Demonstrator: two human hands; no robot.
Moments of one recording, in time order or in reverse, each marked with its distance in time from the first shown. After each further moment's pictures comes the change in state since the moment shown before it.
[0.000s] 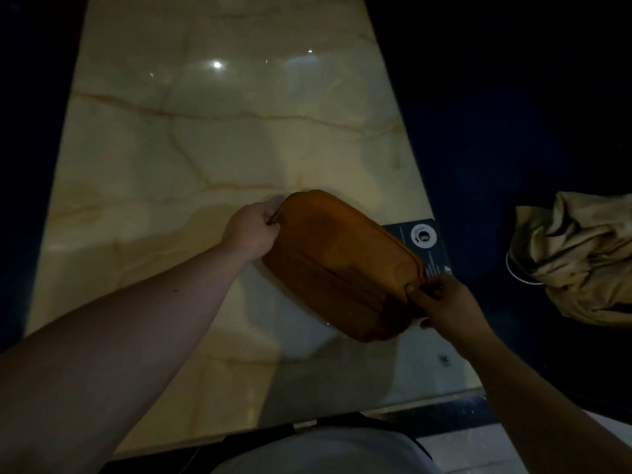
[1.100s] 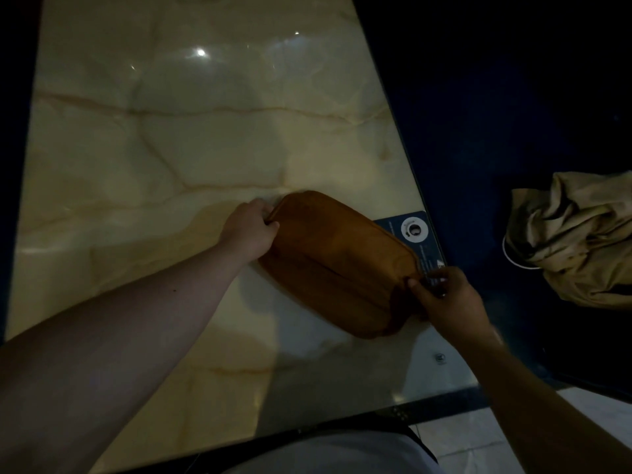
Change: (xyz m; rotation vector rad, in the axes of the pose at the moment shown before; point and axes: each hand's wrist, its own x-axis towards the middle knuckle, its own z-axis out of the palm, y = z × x) left_hand 0.017 0.016 0.021 0.088 -0.040 0.012; right_hand 0.010 0.018 -0.011 -0.103 0.158 -0.017
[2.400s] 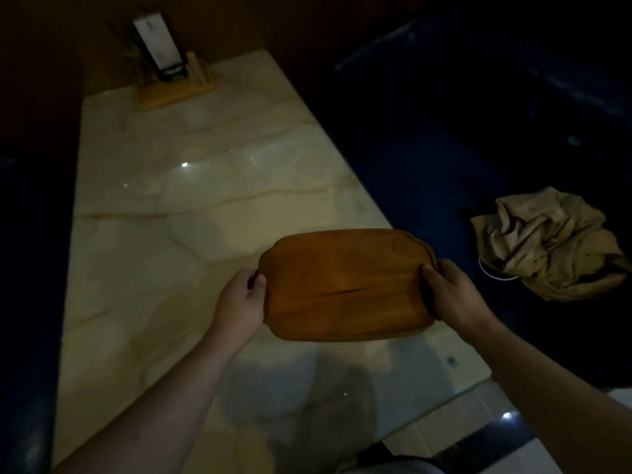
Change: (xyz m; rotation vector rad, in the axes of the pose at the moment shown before) left_hand -0.099 0.004 -0.076 -0.282 0.072 0.134; right_hand -0.061 -0.078 -0.026 0.326 0.071 -0.106
